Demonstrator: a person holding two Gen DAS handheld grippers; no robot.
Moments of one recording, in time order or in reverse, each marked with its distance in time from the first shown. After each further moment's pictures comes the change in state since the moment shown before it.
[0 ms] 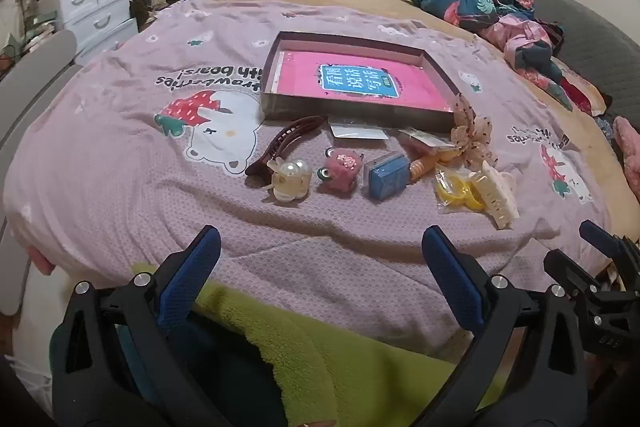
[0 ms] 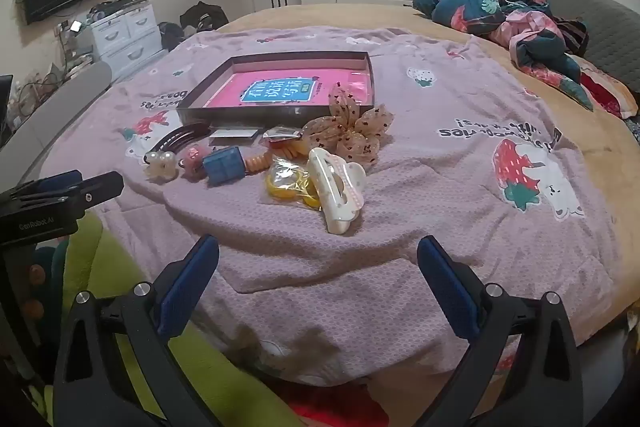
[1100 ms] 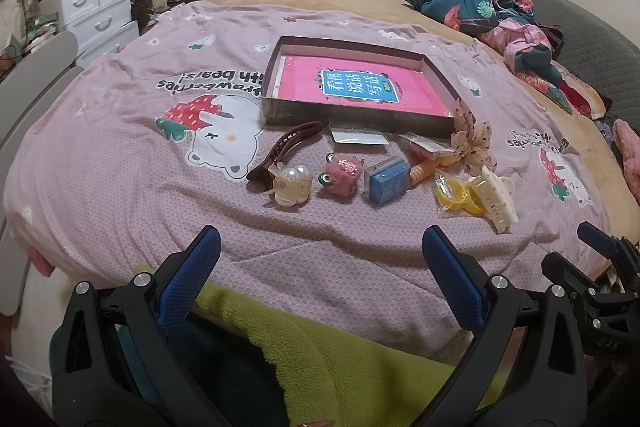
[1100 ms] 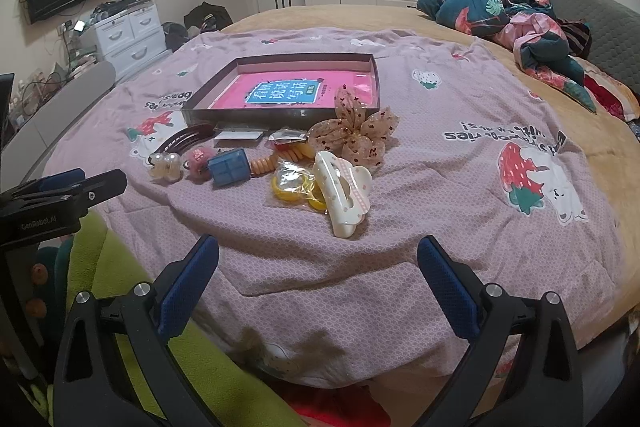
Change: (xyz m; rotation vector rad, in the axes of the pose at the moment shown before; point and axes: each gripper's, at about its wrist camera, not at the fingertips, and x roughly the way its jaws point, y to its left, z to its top) left arm -0.004 0.003 0.004 -0.010 -0.016 -0.007; right arm 0.002 0.002 0.001 -0.004 0.000 0.013
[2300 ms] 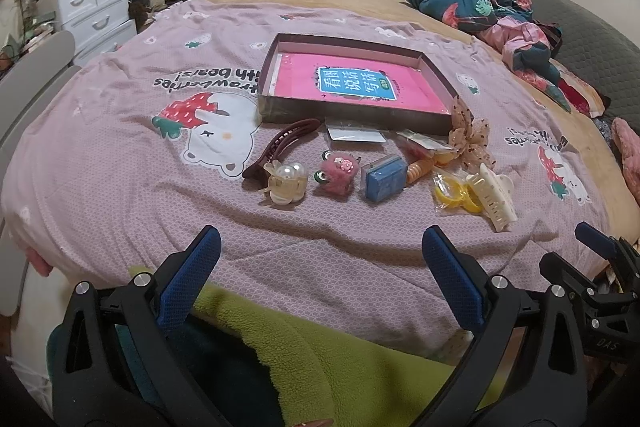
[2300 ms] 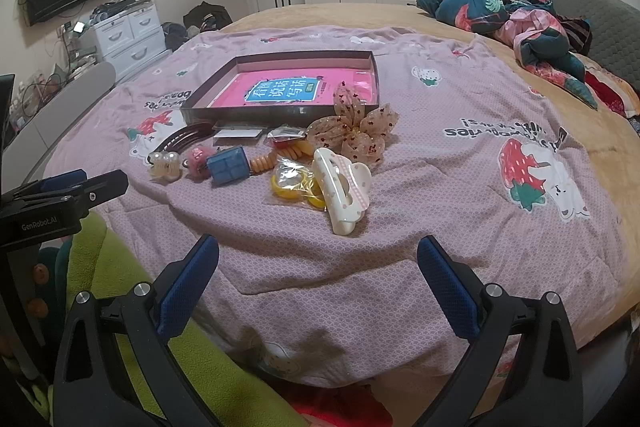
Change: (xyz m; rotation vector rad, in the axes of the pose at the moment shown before) left arm 0.000 -0.005 -0.002 0.002 0.002 -0.002; right arm 0.001 0.000 0.000 0.004 0.001 0.003
